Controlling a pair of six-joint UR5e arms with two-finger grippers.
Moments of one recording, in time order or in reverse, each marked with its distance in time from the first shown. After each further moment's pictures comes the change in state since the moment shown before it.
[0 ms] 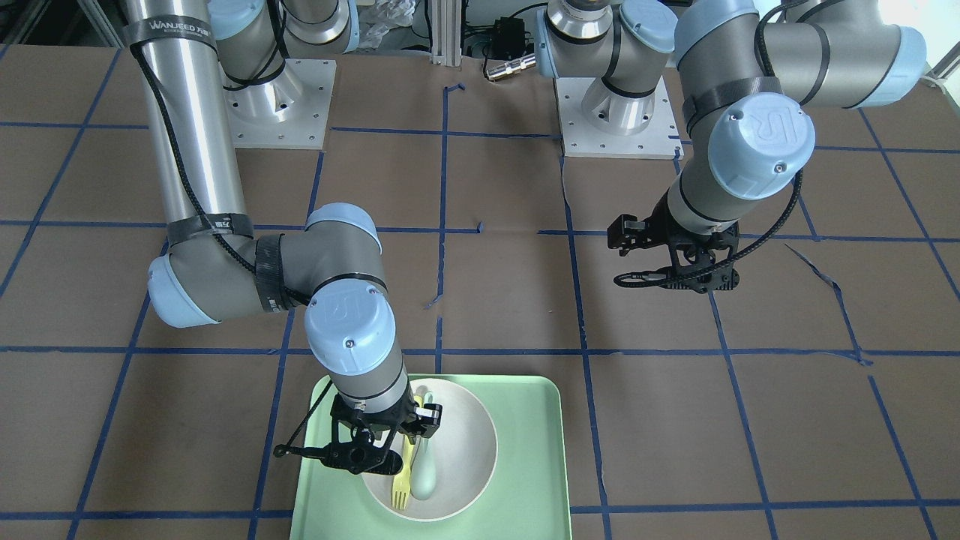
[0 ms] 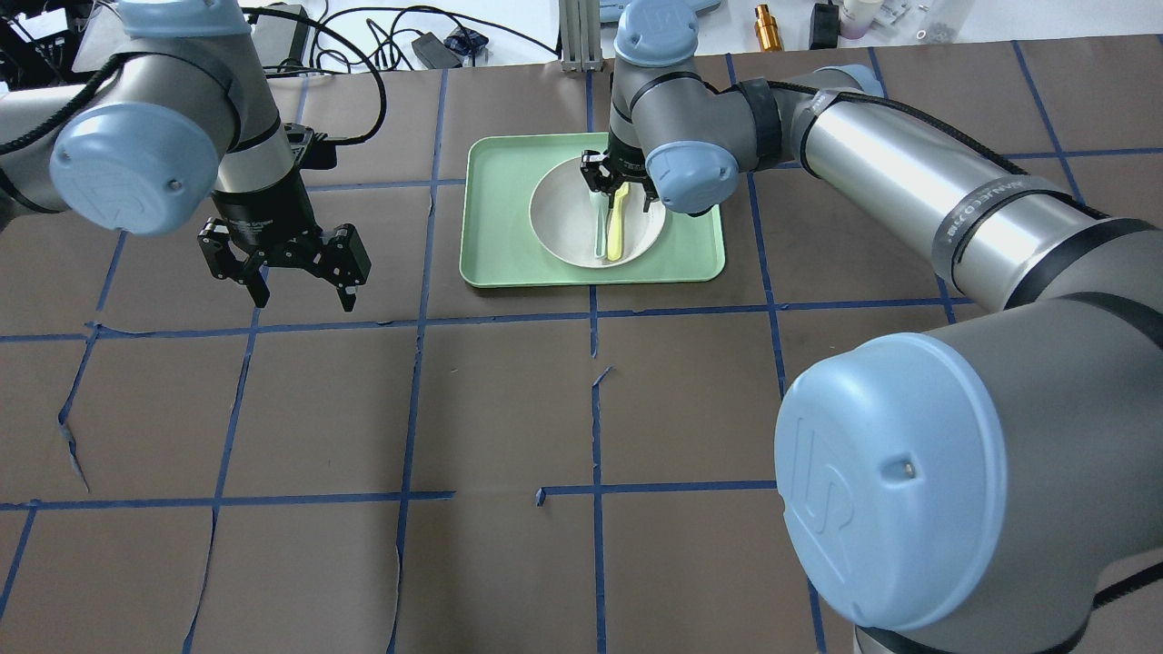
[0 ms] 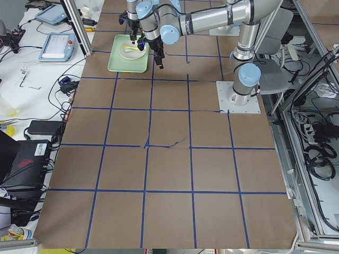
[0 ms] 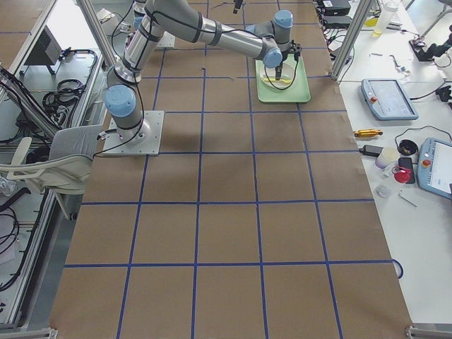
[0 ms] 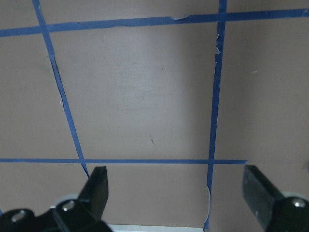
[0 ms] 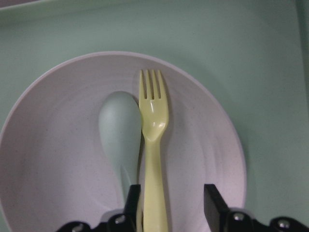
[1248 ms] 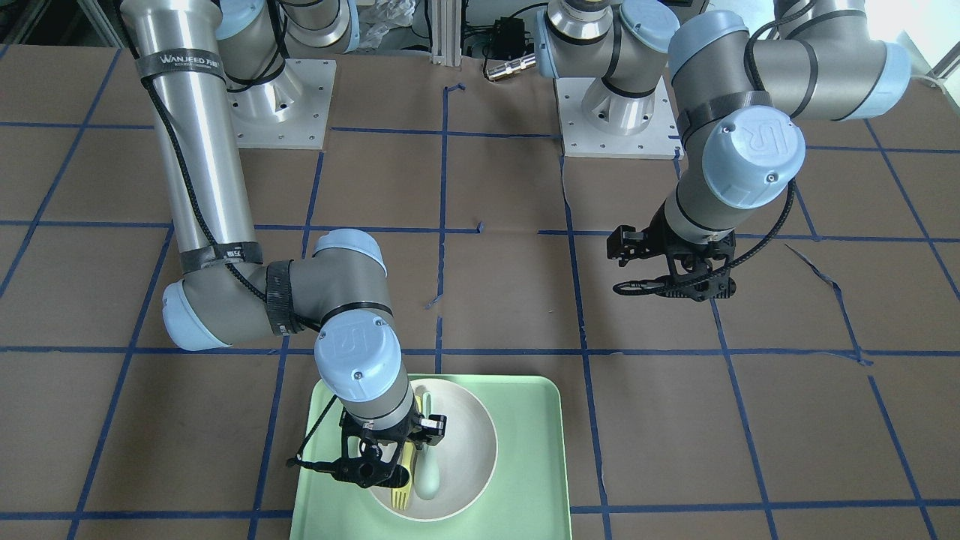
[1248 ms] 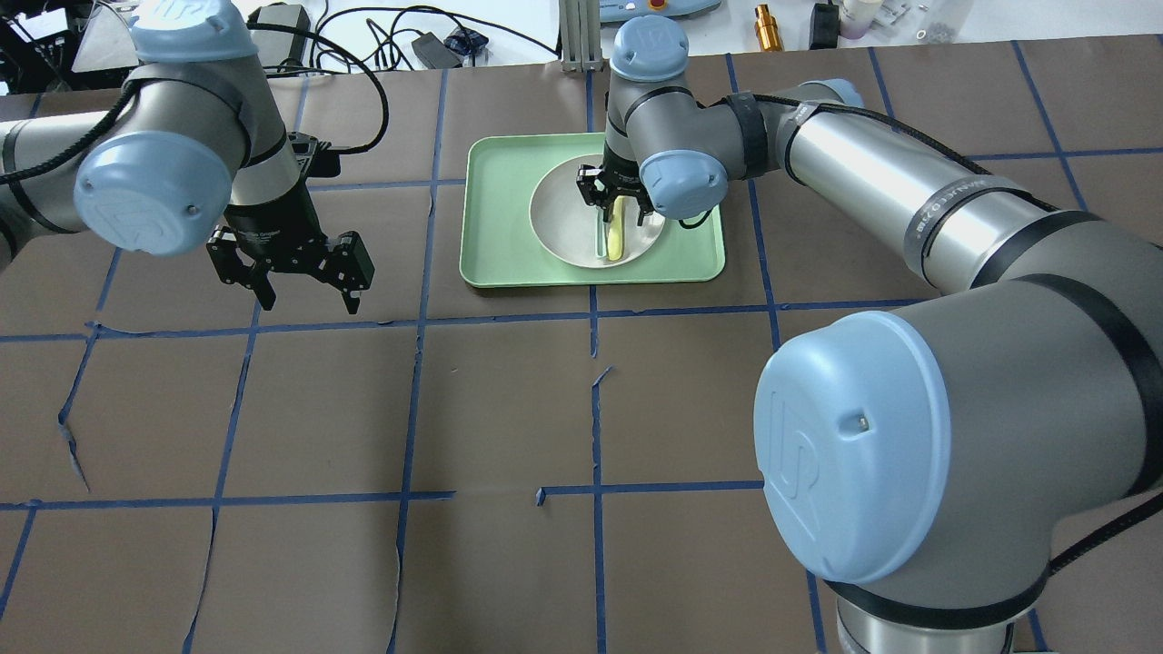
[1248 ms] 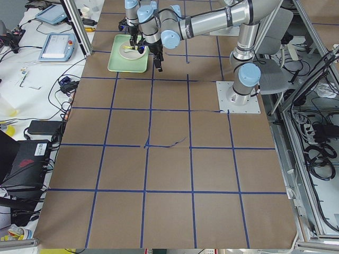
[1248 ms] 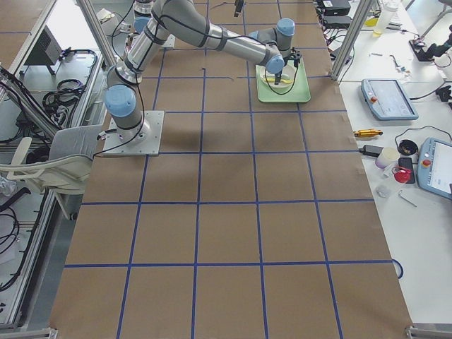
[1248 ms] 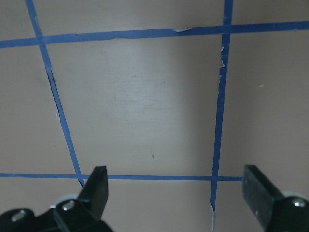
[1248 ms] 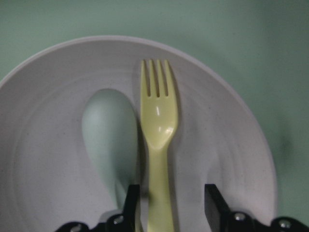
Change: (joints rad) left arm 0.006 -0.005 -0.034 0.069 0.002 0.007; right arm 0.000 0.051 -0.019 0.011 0.012 -0.008
